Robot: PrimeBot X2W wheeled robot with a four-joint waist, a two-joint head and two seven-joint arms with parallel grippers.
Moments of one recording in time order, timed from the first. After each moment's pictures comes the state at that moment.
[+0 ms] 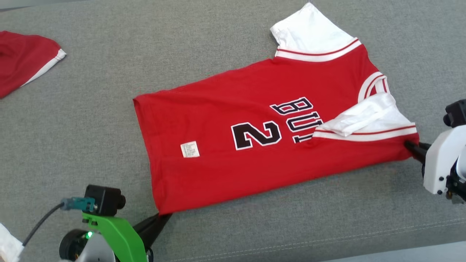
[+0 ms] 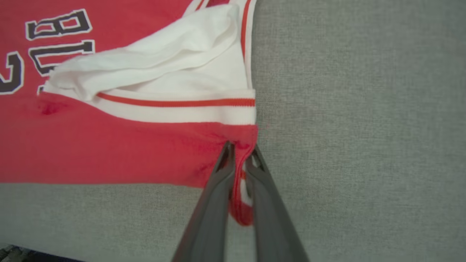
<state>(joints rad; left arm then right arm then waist) -0.12 0.66 -0.57 -0.26 -1.04 0.11 0.43 -0.30 -0.56 0.09 0.10 0.62 0.13 0.70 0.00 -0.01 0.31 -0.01</state>
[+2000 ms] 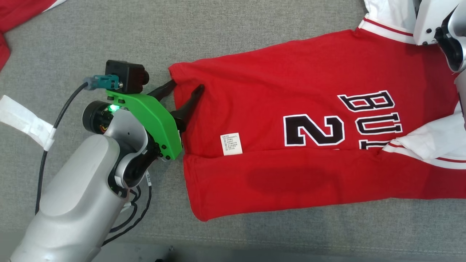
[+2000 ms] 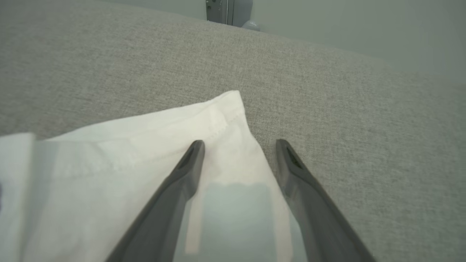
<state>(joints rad) -0.69 0.36 -0.64 0.21 -0.89 0.03 0.33 -1.13 -0.36 0.16 0.83 0.19 0.13 0.28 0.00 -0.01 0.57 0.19</state>
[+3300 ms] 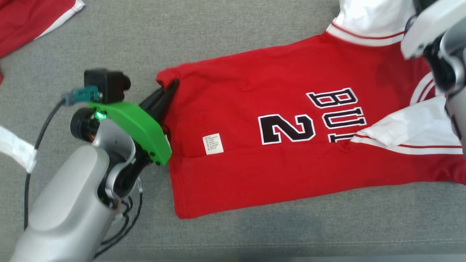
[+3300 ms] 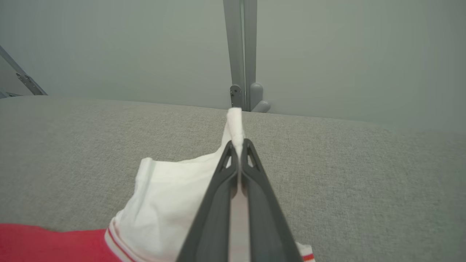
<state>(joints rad) -0.66 0.39 -0.60 0.16 -0.89 0.01 0.22 -1.04 -0.43 0.36 0.67 0.55 0.13 0.01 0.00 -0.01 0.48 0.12</state>
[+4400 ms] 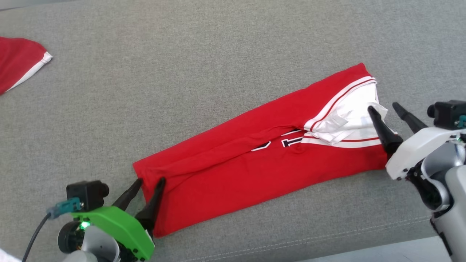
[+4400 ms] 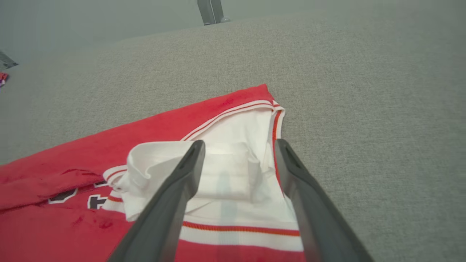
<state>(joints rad) -0.14 0.52 -0.56 -0.08 -0.98 0.18 0.12 -0.35 -0.38 0.15 0.23 0.55 0.13 0.15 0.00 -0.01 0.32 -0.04</state>
